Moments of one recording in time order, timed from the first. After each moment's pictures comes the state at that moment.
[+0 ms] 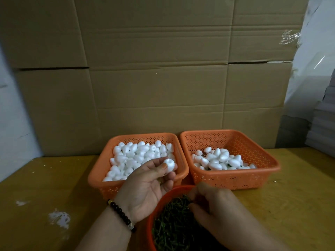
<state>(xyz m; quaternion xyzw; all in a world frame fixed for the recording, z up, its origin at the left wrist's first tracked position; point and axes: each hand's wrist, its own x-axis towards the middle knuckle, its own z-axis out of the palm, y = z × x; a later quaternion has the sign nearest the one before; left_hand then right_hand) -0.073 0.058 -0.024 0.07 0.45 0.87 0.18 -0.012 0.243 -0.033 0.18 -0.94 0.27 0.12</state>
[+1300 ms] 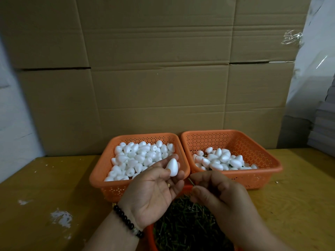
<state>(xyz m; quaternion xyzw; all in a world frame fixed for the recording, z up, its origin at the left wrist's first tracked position) -0.066 0.068 -0.020 0.06 0.35 0.91 0.24 -0.014 0.240 -0.035 0.16 -0.80 0.55 0.18</state>
